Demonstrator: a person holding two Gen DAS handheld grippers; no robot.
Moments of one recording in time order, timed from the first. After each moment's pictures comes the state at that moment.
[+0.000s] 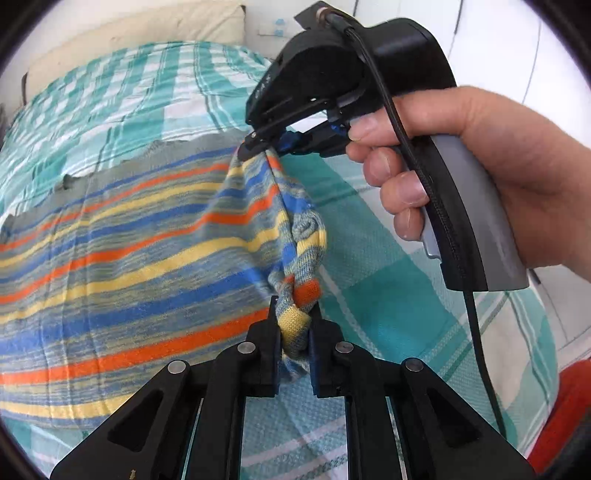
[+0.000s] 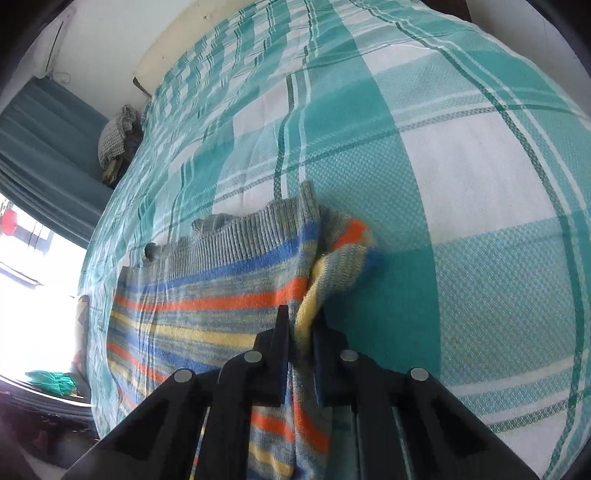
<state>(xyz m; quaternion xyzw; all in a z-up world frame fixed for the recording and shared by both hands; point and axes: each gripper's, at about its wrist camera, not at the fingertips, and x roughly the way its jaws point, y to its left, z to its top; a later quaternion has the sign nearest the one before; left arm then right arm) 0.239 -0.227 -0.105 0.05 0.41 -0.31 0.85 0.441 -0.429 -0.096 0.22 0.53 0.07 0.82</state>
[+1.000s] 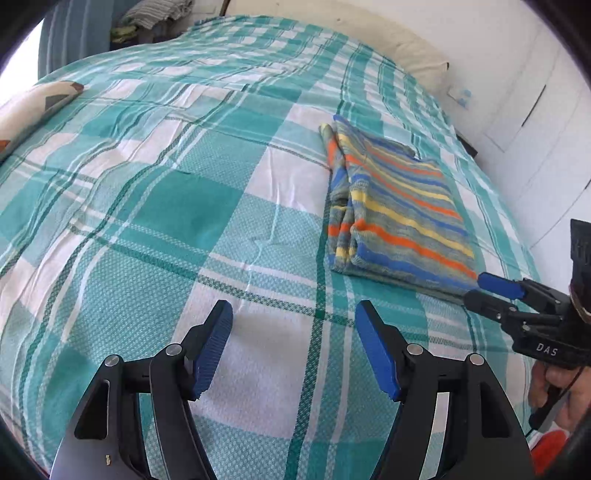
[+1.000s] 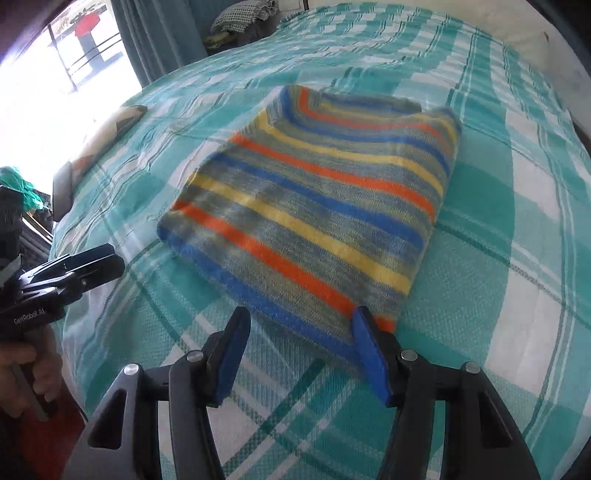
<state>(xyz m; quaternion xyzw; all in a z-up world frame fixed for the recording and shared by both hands) 0.194 0.100 -0.115 -0.13 0.44 -0.06 0.89 0.294 -0.158 -0.087 -0.07 0.50 0.22 0.84</state>
